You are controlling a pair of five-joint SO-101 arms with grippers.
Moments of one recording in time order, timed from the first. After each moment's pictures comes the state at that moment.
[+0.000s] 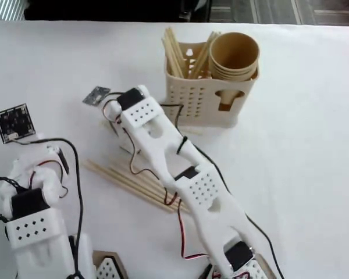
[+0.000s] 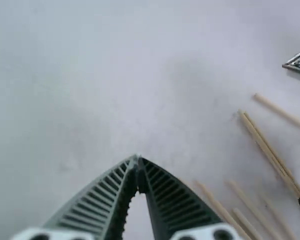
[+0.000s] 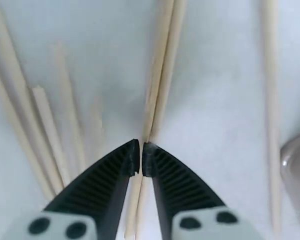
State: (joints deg) left arm -25.4 -64.0 66.9 52.6 2.2; right arm -41.2 53.2 -52.7 96.7 22.2
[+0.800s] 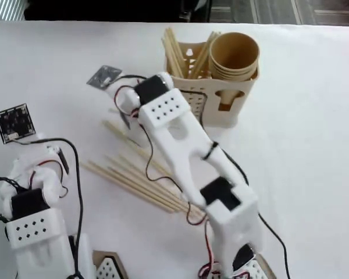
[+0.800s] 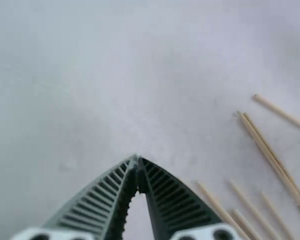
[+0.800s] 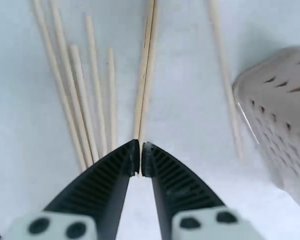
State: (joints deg) left arm -25.4 -64.0 66.9 52.4 2.2; right arm -39.2 20.6 -31.0 98.0 22.2
